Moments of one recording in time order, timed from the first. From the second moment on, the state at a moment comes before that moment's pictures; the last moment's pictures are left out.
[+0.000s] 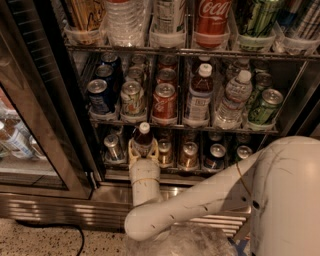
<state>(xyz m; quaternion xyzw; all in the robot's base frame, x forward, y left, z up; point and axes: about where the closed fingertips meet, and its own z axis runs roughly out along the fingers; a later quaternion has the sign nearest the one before) 0.614 0.049 0.682 0.01 0.65 0.08 0.75</state>
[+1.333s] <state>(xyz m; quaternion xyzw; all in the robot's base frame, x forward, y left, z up) 0.572 0.014 0.708 -0.08 0.65 0.19 0.73</state>
